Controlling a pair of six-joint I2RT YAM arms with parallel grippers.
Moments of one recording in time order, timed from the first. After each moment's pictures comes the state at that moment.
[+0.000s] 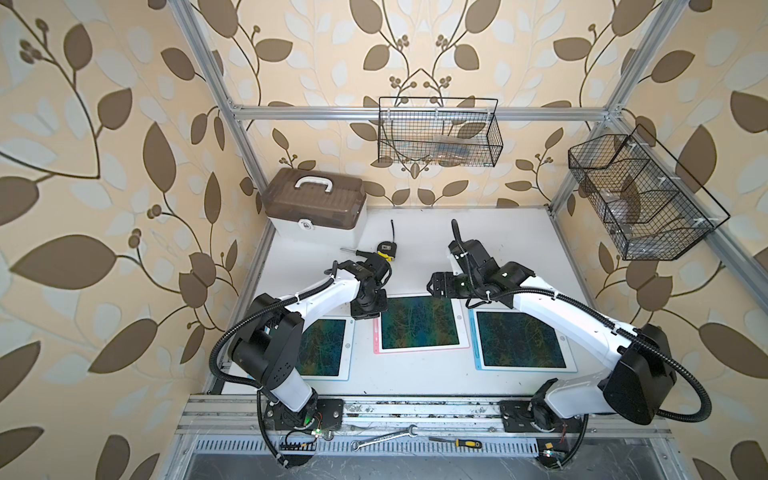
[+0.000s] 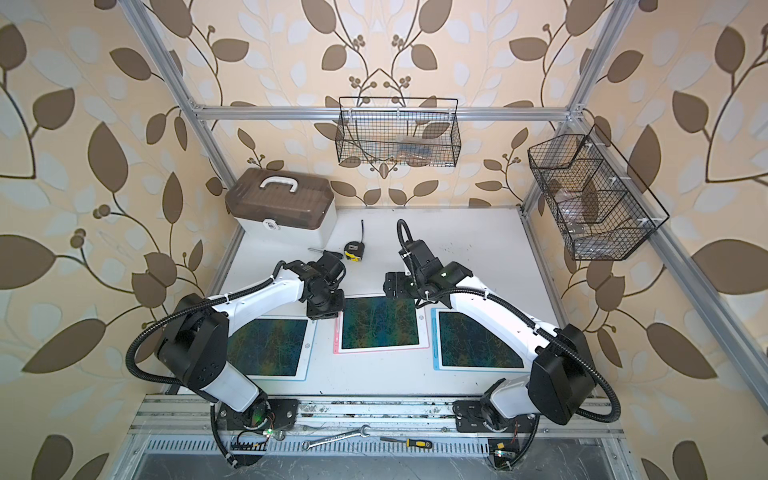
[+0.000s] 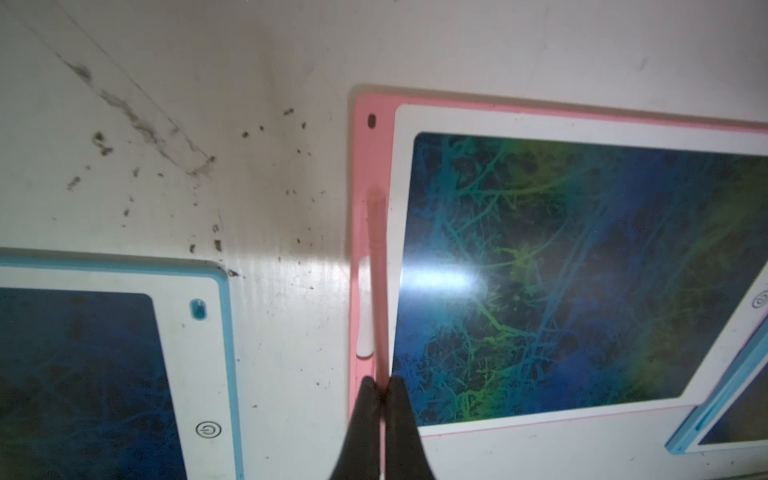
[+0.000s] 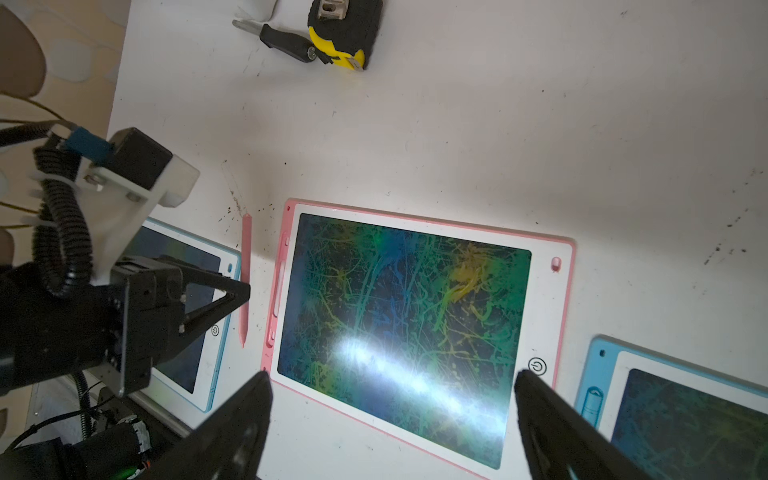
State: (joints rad) left arm -0.55 1.60 1.05 -0.84 0.10 -0.73; right arm 0.64 1.43 1.15 -0.66 -0.03 0.58
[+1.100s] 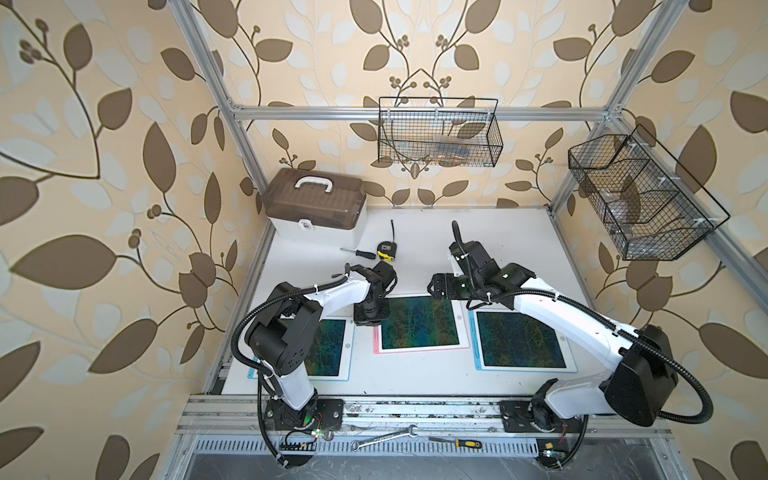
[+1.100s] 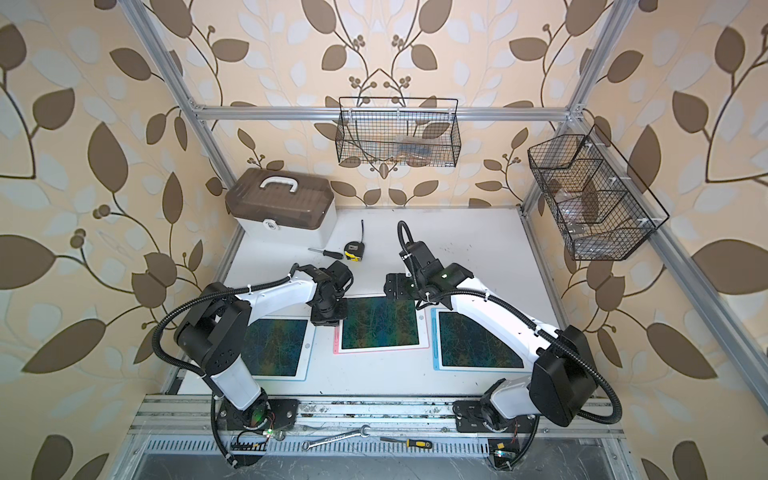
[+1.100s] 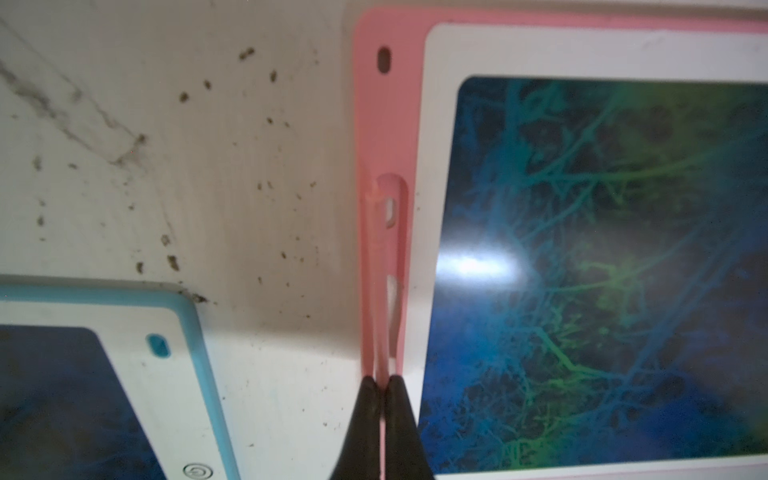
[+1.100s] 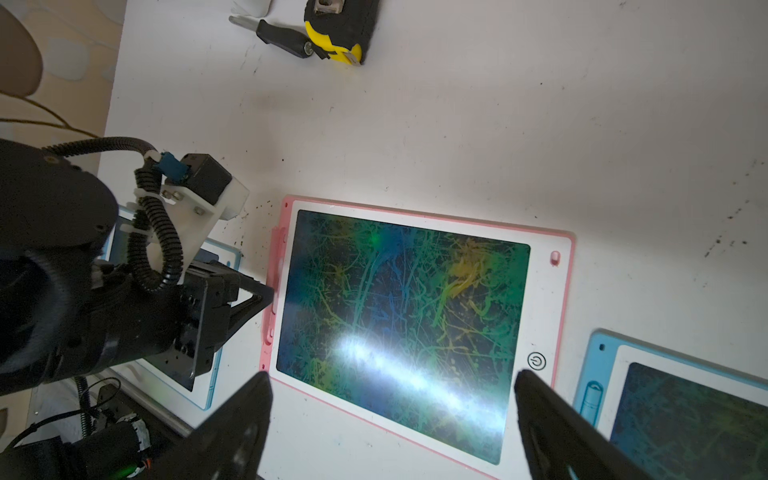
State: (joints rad) left arm -0.57 1.71 1.05 -0.84 0.07 -0.69; right arm 0.64 1.42 1.14 -0.66 -0.02 0.58
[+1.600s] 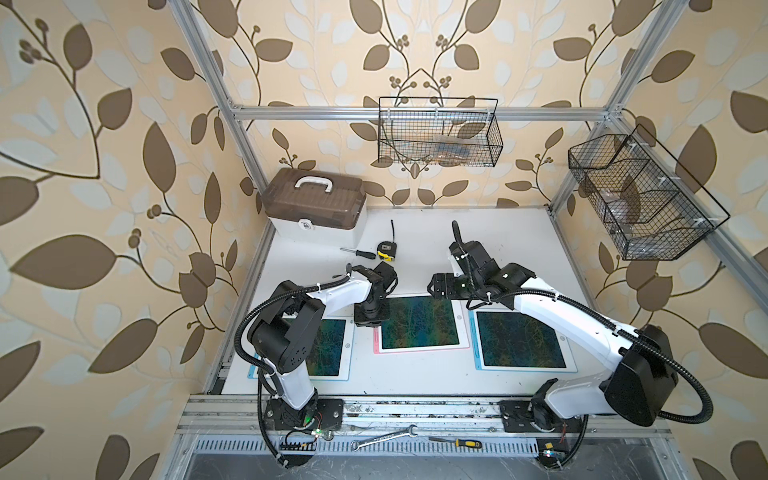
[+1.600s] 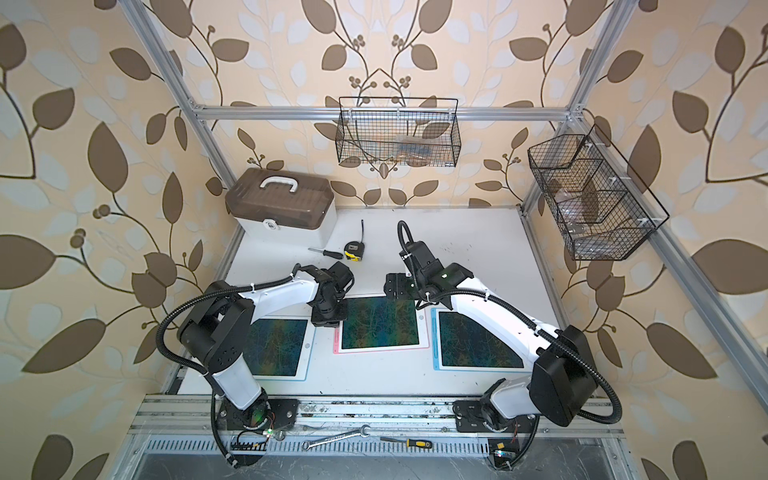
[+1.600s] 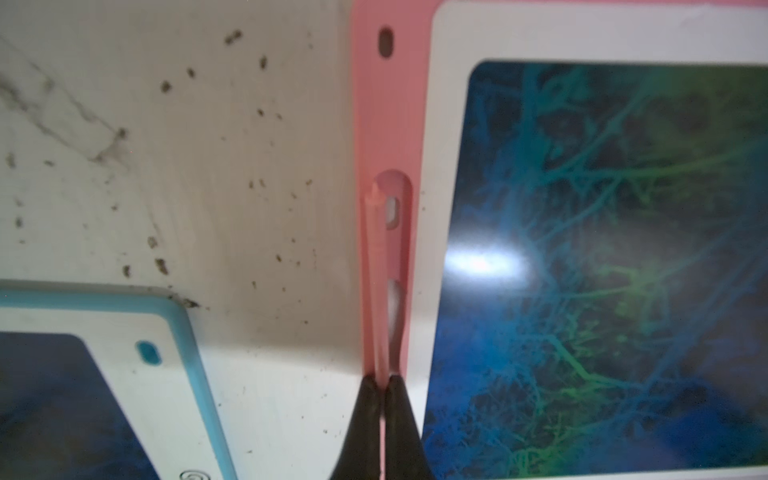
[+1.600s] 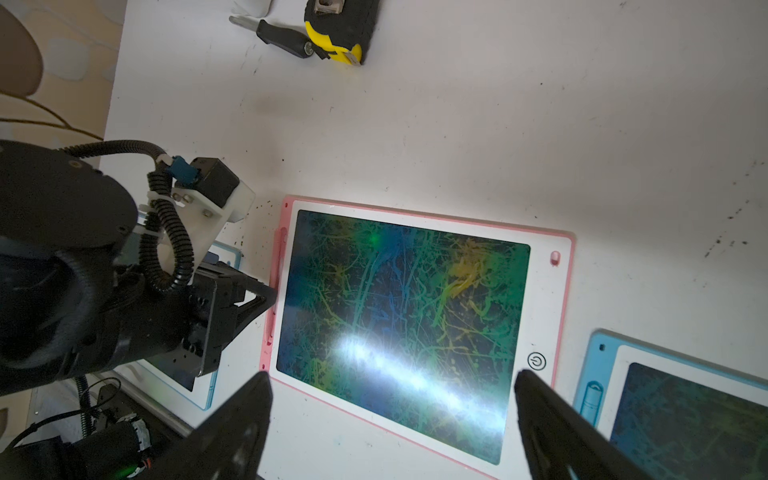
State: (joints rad) left arm -0.57 1.73 1.05 -0.84 0.07 -0.68; right arm 0.64 1.42 1.14 -0.66 -0.03 0.58
